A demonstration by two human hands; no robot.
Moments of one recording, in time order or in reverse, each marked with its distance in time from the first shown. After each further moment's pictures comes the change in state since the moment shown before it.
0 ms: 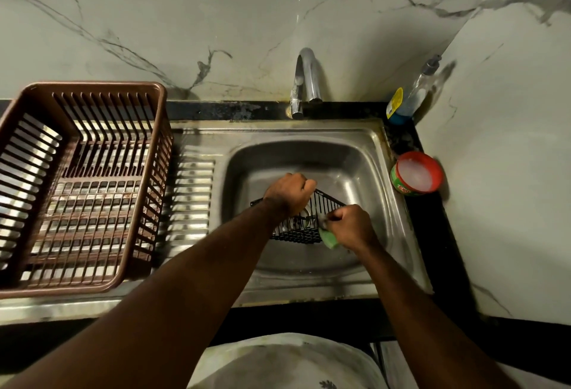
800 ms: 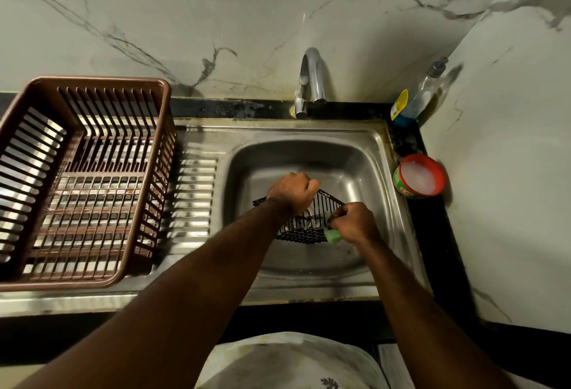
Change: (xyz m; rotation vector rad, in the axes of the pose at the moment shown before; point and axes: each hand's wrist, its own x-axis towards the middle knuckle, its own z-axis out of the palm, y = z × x) left_hand 0.003 0.000 0.000 0.121 -0.005 -0.062; right_hand 0.021 0.006 0.004 0.022 0.047 0.132
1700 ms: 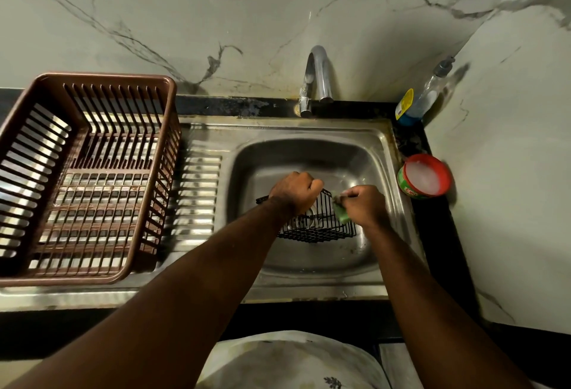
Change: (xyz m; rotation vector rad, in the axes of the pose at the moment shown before) left_hand -0.006 0.000 -0.002 -0.134 0.032 0.076; right_hand 0.024 -0.011 -0.013 0.113 0.130 -0.023
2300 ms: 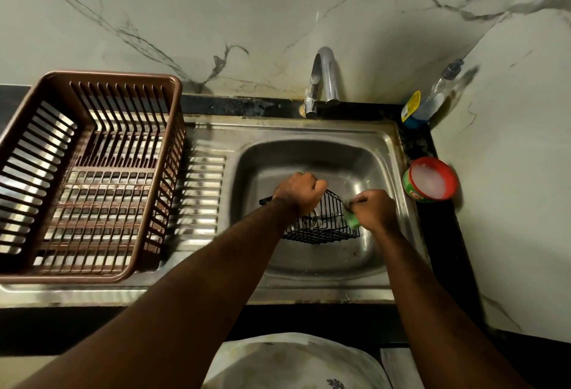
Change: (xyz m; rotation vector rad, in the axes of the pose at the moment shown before) left_hand 0.001 0.001 -0.003 -0.023 0.011 -0.018; right_hand 0.004 0.007 -0.005 -0.126 -0.003 0.020
